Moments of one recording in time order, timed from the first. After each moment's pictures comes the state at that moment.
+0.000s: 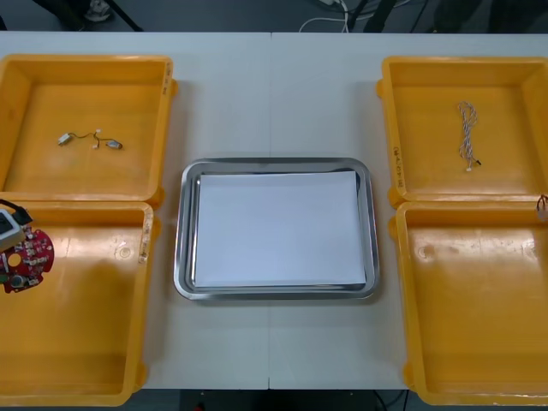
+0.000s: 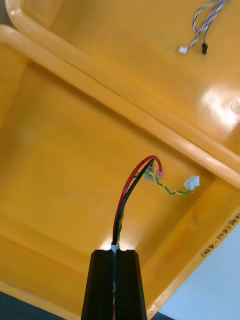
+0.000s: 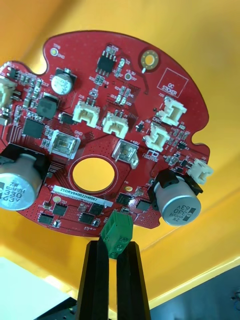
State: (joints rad) right arm -0.16 -0.91 -0.37 -2.21 -1.07 1.91 1.75; left arm 0.07 0.74 0.39 -2.28 0.80 1.90 -2.16
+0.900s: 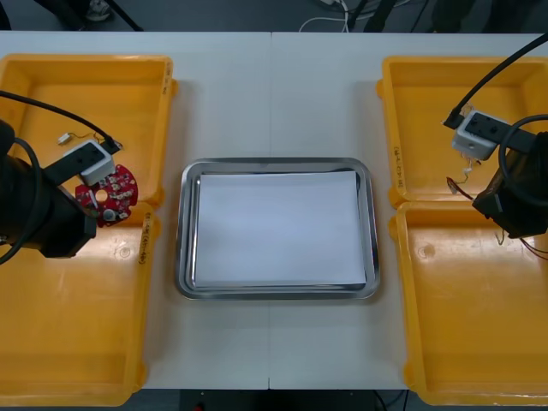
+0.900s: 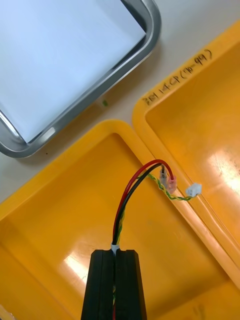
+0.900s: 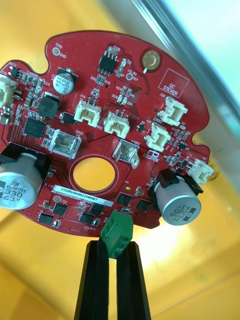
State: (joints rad) right arm -0.44 -0.92 -0.01 -2.24 -1.12 1.87 1.75; left arm -0.29 0.74 0.02 -2.31 0.74 1.91 -1.73
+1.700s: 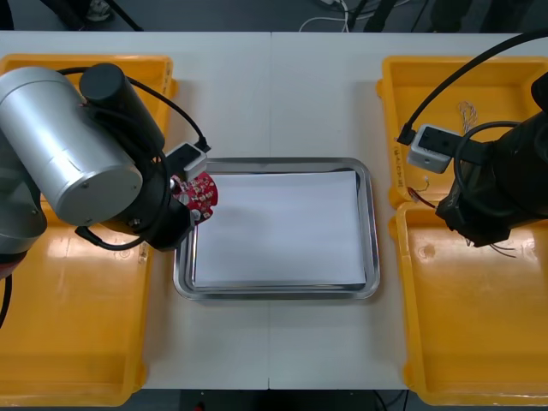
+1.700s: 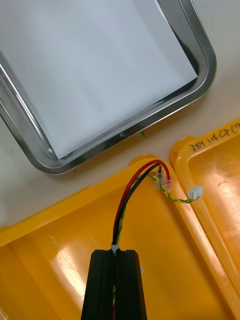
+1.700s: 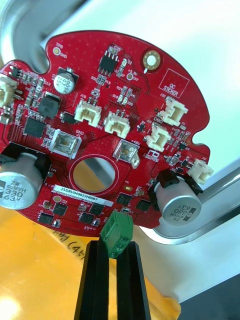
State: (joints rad) right arm -0.53 -0.89 0.14 -2.27 -1.13 1.86 1.75; left arm -0.59 0.65 -0.42 -2.13 0.70 1.91 -1.33
